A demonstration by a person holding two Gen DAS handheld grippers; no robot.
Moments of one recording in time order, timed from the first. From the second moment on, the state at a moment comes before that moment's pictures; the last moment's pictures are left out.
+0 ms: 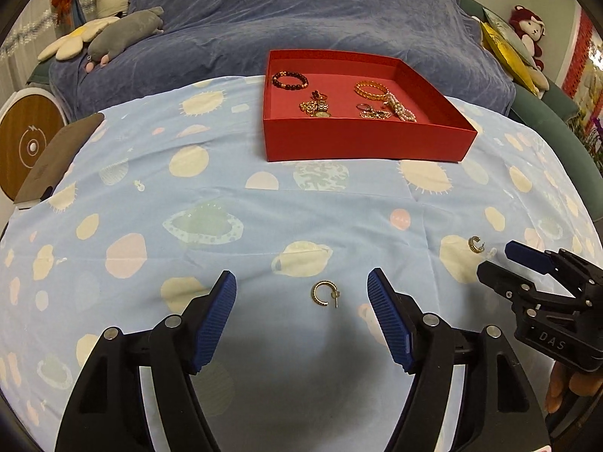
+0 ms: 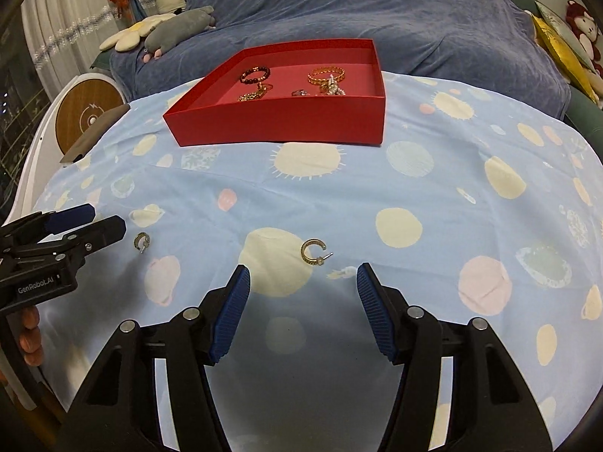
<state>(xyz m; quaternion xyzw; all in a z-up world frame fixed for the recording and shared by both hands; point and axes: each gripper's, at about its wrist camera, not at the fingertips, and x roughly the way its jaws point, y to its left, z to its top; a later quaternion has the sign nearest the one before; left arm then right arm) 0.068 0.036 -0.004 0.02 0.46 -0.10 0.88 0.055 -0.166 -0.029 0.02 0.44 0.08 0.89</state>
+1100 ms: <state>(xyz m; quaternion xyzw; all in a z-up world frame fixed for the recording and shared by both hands) 0.069 0.018 -0.032 0.05 0.47 -0.12 0.87 0.066 -0.165 -0.026 0.04 0.43 0.08 0.90</state>
